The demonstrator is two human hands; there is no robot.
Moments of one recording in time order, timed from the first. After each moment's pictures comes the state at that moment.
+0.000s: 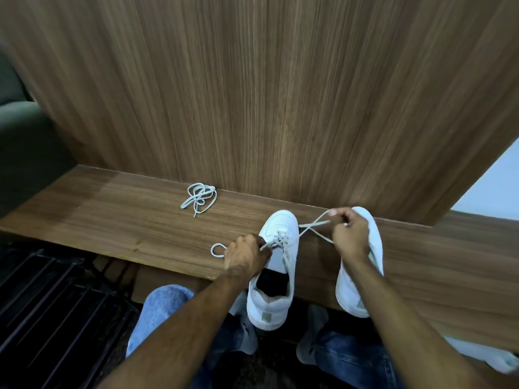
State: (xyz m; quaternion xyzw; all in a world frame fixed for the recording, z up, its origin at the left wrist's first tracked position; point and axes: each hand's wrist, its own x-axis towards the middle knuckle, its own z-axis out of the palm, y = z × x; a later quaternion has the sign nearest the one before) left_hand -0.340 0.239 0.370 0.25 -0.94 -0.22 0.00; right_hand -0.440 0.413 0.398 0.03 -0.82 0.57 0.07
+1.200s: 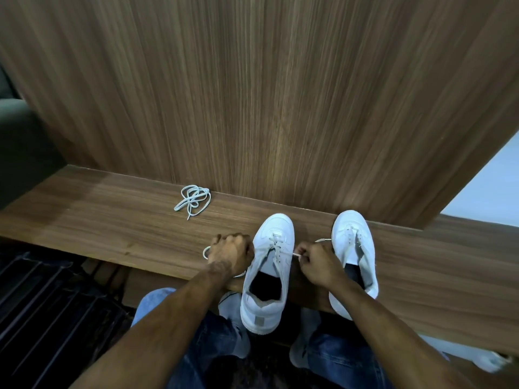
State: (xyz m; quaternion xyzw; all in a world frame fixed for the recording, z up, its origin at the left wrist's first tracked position) left_hand -0.350 0.202 0.349 0.14 -0.98 -0.10 -0.01; right_hand -0.415 0.408 0.375 0.22 -0.94 0.23 -0.14
